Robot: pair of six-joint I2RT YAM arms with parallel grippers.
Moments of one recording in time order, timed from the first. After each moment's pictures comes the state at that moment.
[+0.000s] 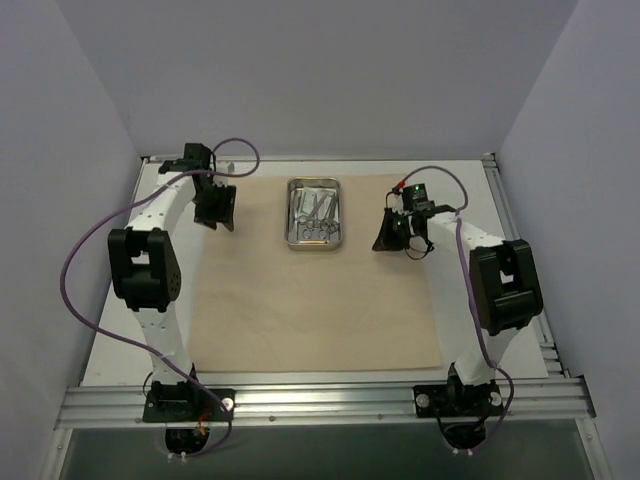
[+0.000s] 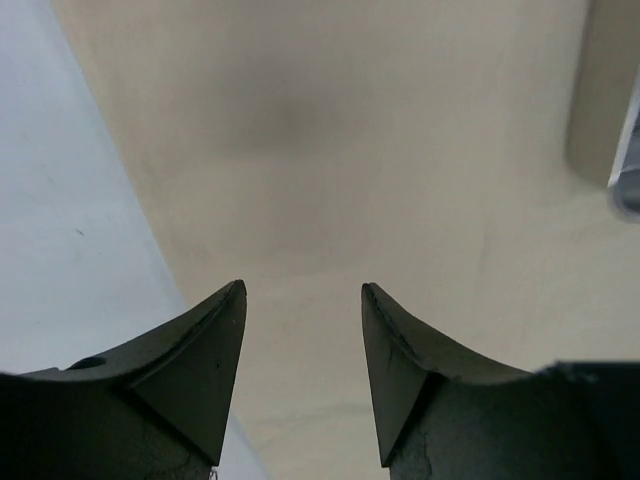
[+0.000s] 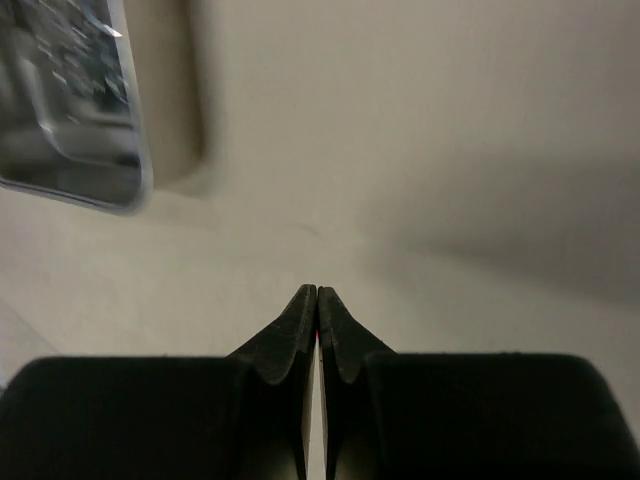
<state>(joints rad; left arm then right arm) -0.07 2.04 1.85 -0.96 0.16 0.01 0.21 1.76 1.20 -0.37 -0.30 0.42</state>
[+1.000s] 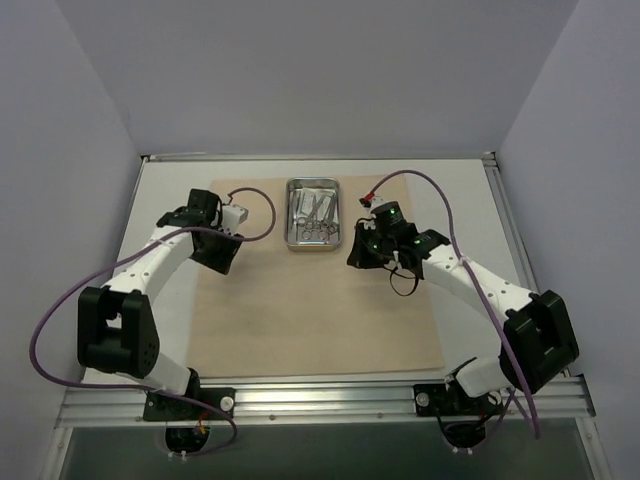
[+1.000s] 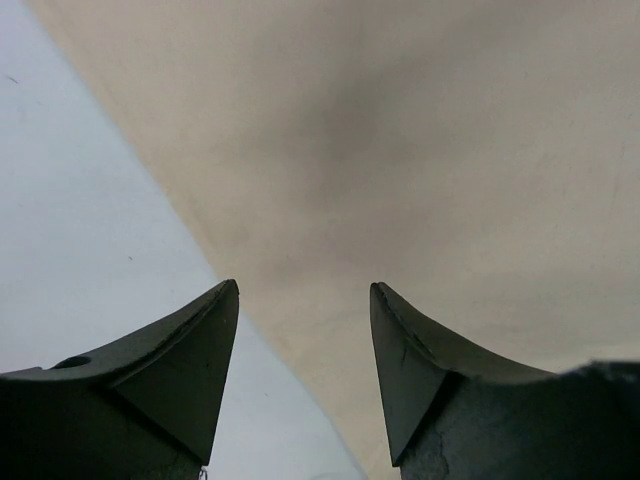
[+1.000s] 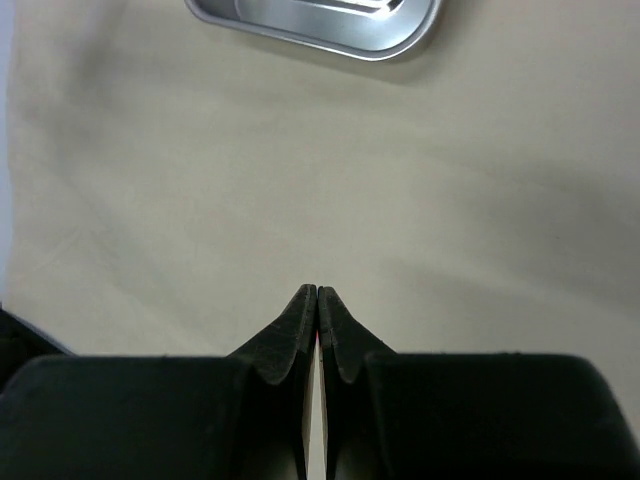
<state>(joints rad) -0.18 1.53 1.16 -0.78 0.03 0.27 0.54 1.41 0.98 -0.38 -0.15 0.47</state>
